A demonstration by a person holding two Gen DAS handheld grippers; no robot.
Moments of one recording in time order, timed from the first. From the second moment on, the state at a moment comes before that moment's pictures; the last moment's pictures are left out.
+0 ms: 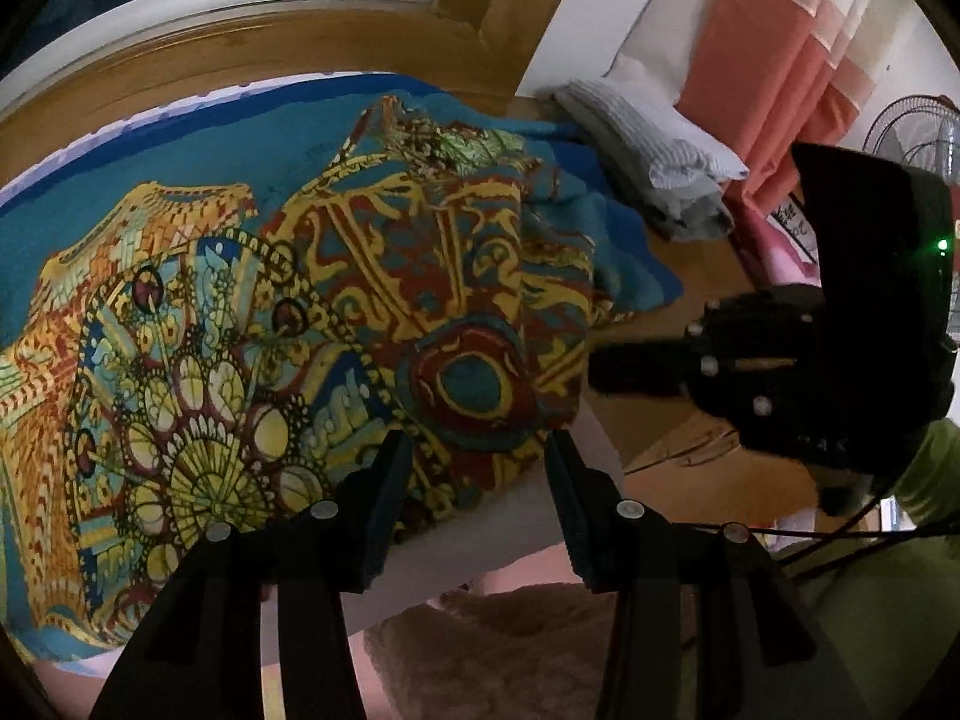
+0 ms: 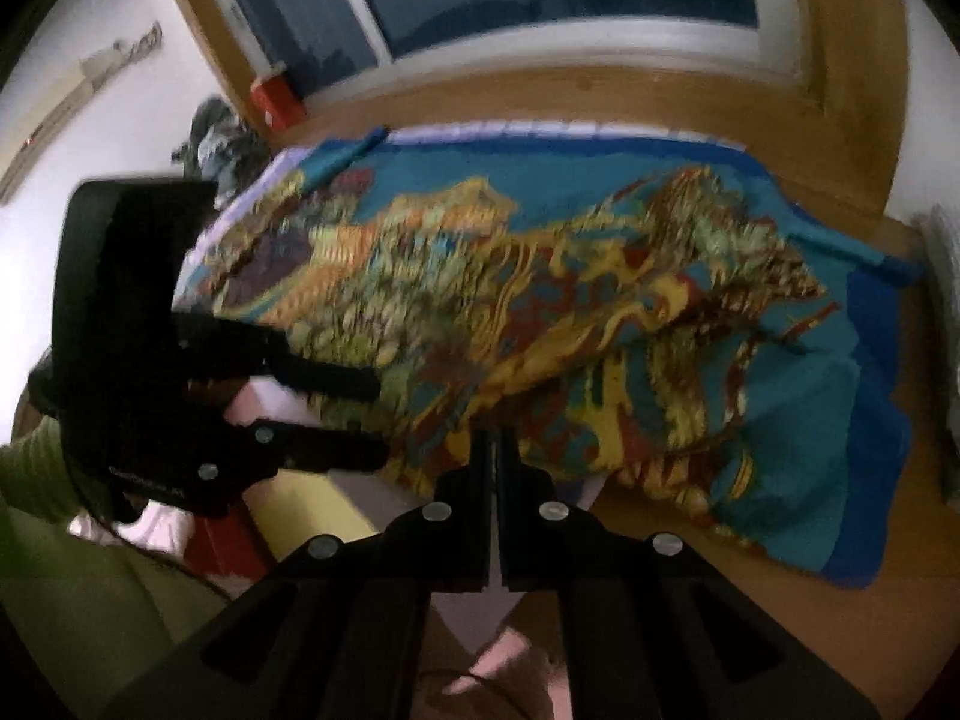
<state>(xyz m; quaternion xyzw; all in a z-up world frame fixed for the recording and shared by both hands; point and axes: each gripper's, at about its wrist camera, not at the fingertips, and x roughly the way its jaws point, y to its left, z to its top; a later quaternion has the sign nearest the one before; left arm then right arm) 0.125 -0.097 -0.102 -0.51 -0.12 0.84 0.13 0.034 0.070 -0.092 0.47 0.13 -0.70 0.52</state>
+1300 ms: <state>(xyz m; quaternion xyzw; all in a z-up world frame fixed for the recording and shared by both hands) 0.092 -0.121 -0.132 -0.49 -0.01 0.87 0.05 -0.042 0.002 -0.110 0.59 -0.02 -0.64 0.48</state>
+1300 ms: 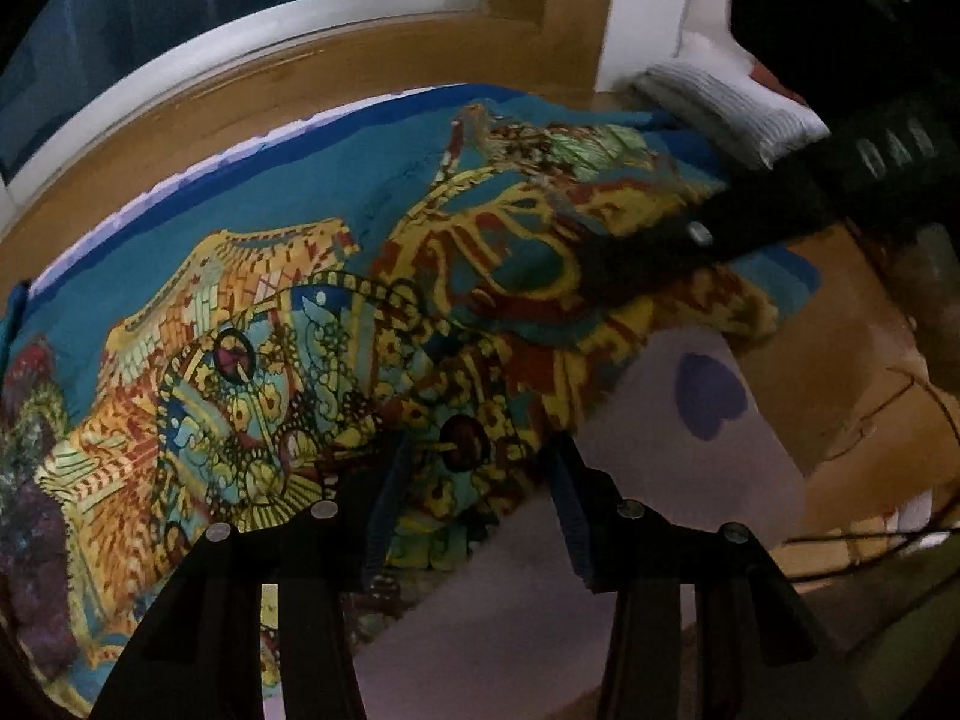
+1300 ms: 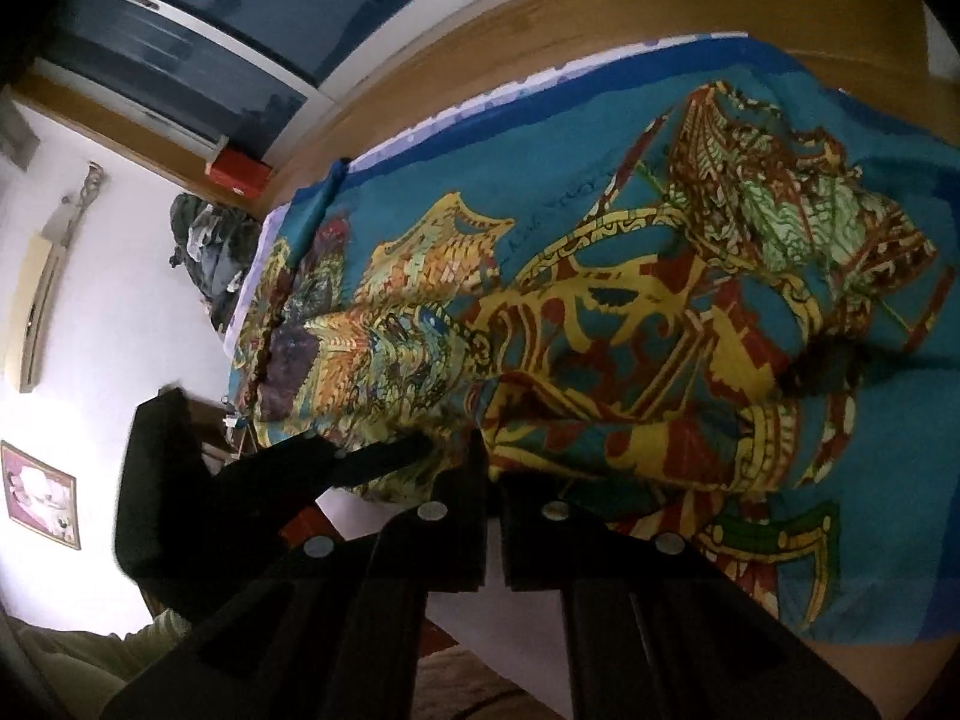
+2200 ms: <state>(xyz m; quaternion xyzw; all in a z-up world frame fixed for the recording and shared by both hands) 0.077 -0.131 -0.129 -0.50 -0.05 0.86 0.05 -0.064 0.215 -0.141 0.57 -0.19 -0.77 0.23</state>
